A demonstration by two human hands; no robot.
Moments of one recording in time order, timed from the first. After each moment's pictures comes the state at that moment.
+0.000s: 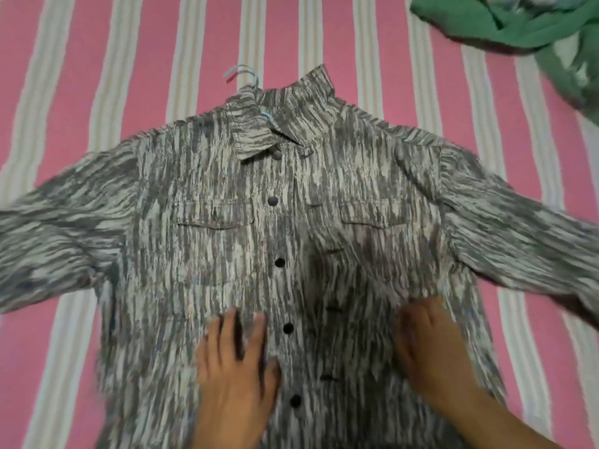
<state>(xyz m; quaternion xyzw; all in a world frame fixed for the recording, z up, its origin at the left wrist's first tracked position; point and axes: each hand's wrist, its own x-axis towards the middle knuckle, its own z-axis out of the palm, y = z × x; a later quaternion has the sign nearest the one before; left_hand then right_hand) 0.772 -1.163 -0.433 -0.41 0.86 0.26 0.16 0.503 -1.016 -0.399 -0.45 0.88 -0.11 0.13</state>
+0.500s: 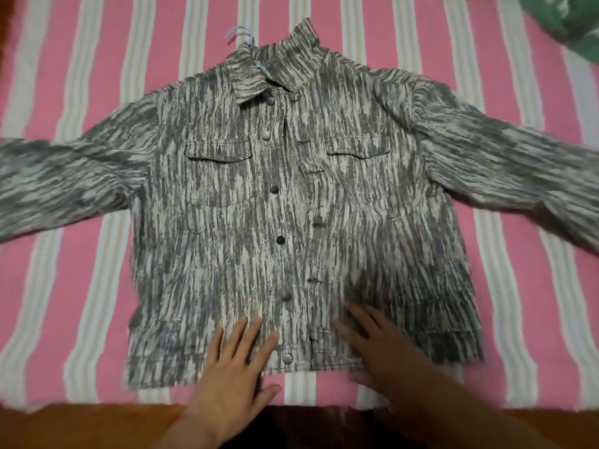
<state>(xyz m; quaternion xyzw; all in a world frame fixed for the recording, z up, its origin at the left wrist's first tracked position) 0.880 -1.047 -0.406 -0.21 0.92 0.17 0.28 0.601 -0.885 -0.409 -0.60 0.67 0.07 0.42</state>
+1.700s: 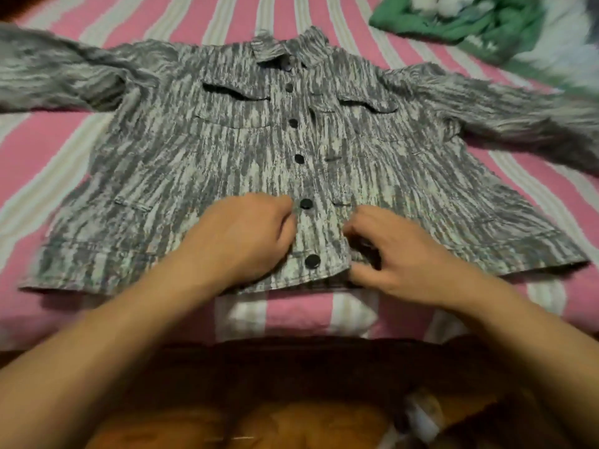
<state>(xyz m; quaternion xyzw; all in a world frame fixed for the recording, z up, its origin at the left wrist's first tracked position) 0.884 -1.065 -0.457 -0.21 0.97 0.09 -0.10 0.712 -0.895 -0.453 -0.69 0.71 -0.13 0.06</state>
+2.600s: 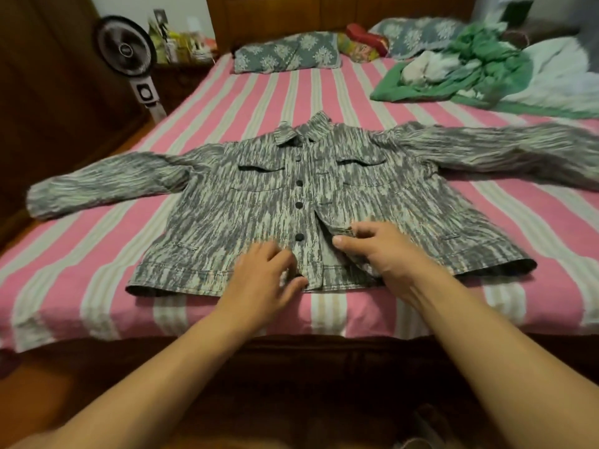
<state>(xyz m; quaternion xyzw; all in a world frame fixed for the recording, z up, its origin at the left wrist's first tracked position) 0.913 -0.987 -0.448 -0.25 0.95 0.07 -0.15 0.724 -0.865 -0.411 -0.27 0.66 -0.56 0.43</state>
